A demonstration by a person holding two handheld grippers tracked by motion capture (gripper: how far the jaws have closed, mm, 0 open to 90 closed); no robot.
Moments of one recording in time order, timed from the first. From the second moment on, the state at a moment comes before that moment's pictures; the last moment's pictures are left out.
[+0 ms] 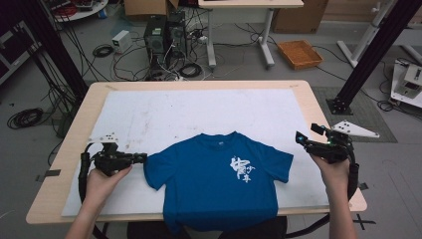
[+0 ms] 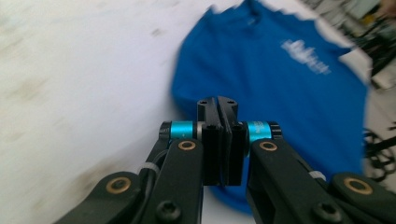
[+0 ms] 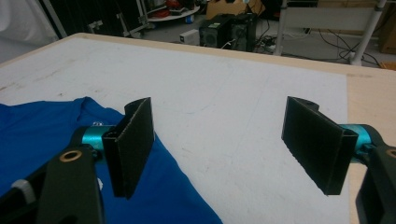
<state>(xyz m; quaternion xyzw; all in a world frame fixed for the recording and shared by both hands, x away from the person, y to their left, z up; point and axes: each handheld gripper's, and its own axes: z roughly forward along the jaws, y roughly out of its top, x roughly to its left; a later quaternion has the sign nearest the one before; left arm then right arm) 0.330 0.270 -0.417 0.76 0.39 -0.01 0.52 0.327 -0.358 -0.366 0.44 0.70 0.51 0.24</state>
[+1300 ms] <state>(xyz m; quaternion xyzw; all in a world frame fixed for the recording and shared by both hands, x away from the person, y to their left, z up) 0.336 0.219 -0.382 0.74 0.32 0.21 0.56 0.330 -0.373 -0.386 0.50 0.68 0.49 0.22</state>
